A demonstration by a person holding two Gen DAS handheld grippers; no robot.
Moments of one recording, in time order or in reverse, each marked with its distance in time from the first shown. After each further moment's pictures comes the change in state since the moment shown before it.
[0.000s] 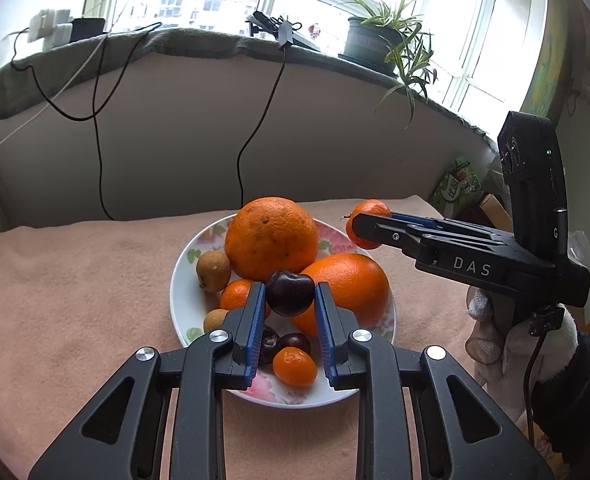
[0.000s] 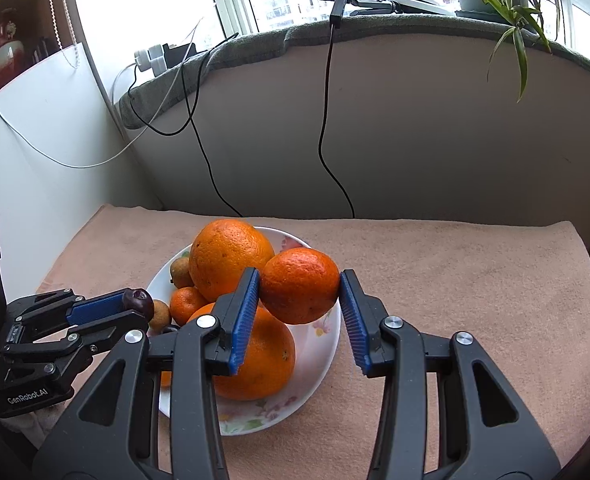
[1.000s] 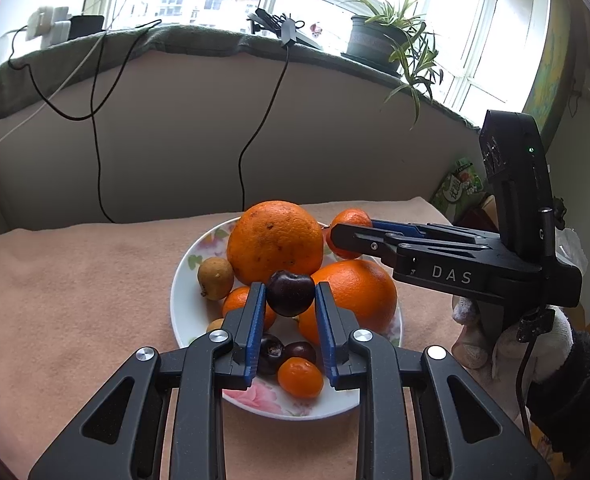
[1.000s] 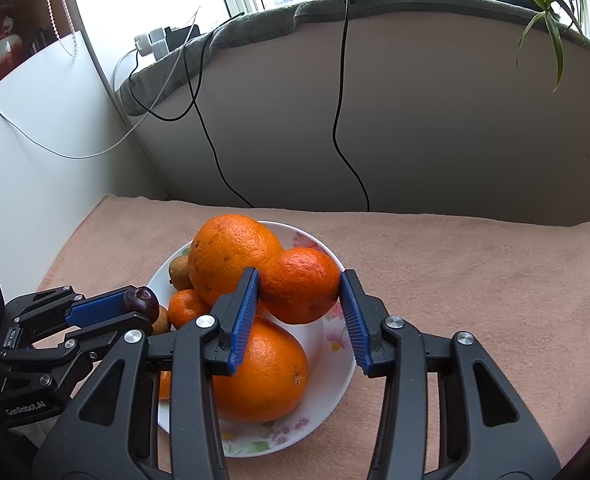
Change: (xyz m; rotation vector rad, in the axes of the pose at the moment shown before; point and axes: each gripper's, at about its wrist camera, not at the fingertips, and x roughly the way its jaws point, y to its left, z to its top) left arm 0.006 0.003 0.005 -0.001 0.004 -0.002; right arm 0.024 0.004 0.004 -0.006 0.050 0.037
